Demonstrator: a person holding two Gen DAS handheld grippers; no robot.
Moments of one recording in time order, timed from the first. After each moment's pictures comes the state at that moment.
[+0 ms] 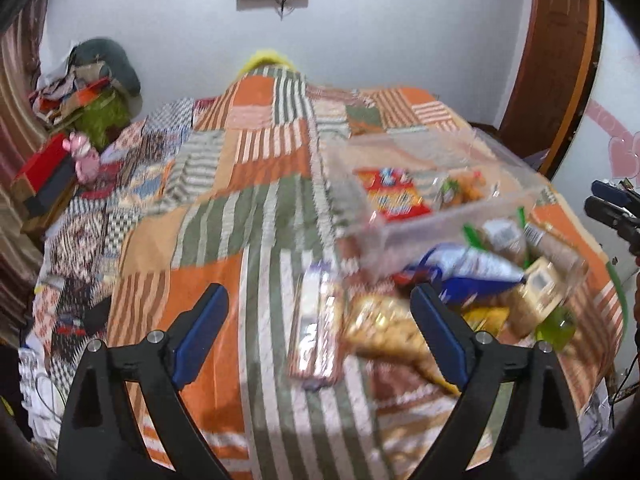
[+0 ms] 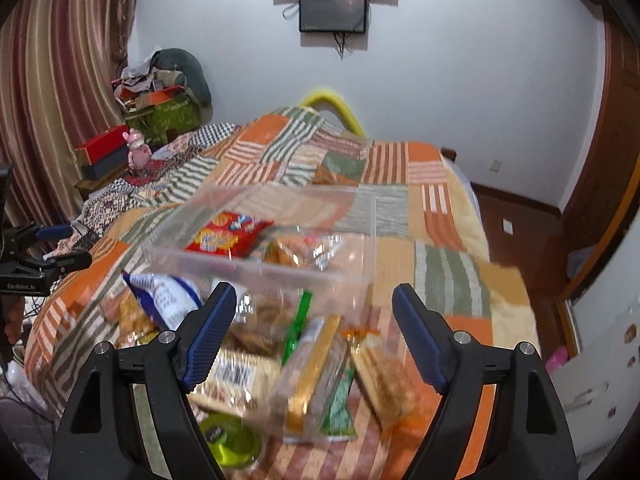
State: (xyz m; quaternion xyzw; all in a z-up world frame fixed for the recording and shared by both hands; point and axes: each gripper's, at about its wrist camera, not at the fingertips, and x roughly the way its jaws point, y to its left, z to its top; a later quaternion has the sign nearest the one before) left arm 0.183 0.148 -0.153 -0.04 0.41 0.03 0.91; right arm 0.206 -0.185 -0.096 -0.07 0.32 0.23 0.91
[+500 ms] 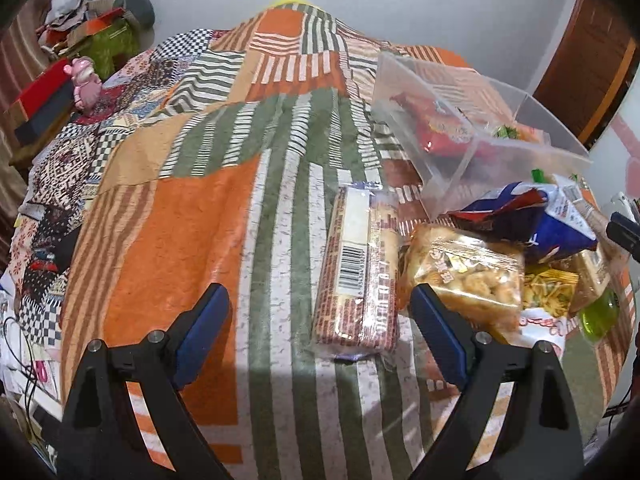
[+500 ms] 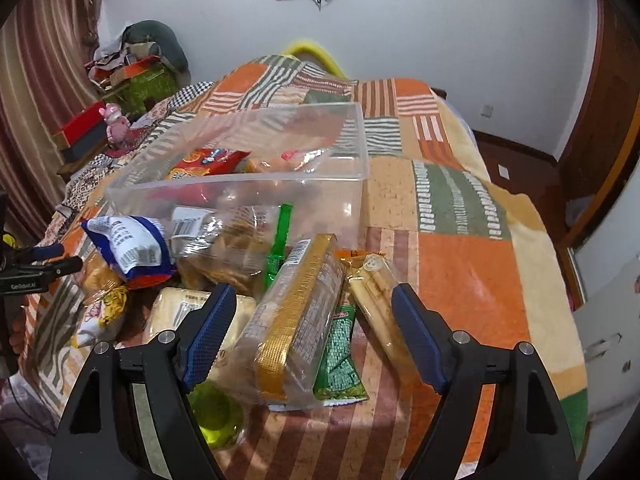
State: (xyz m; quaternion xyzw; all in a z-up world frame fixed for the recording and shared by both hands) left arm 0.194 0.176 -0.229 -0.10 0.47 0.04 0.87; right arm 0.211 -0.193 -0.149 -0.06 0.40 0.20 0.89
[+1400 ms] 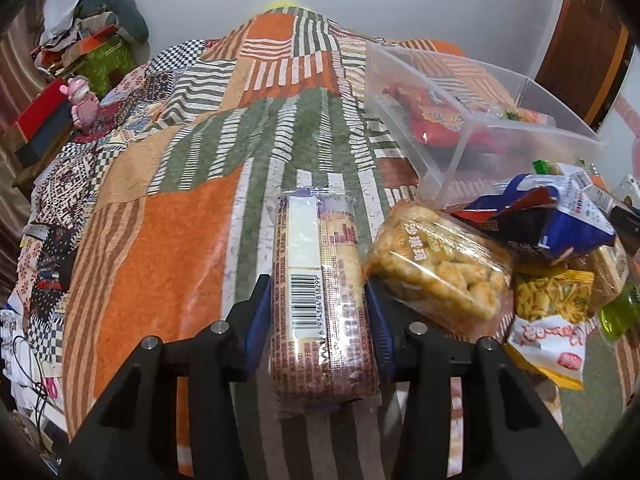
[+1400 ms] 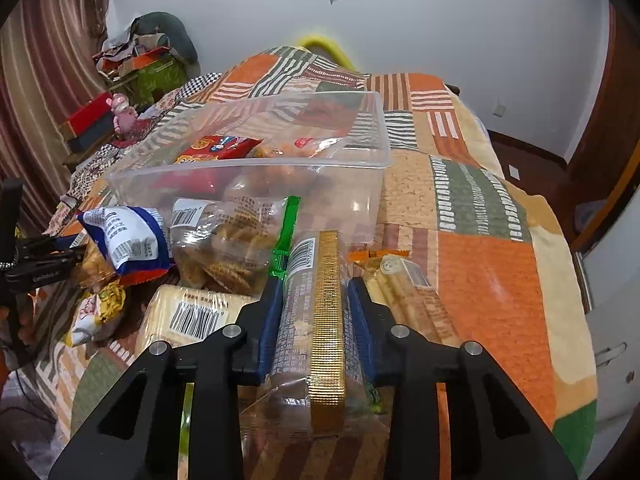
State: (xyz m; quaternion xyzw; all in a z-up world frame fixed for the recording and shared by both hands) left arm 0.201 0.165 -0.232 -0.06 0.47 0.05 0.88; right arm 0.205 -0.193 -0.151 -0.07 0.41 0.22 0.88
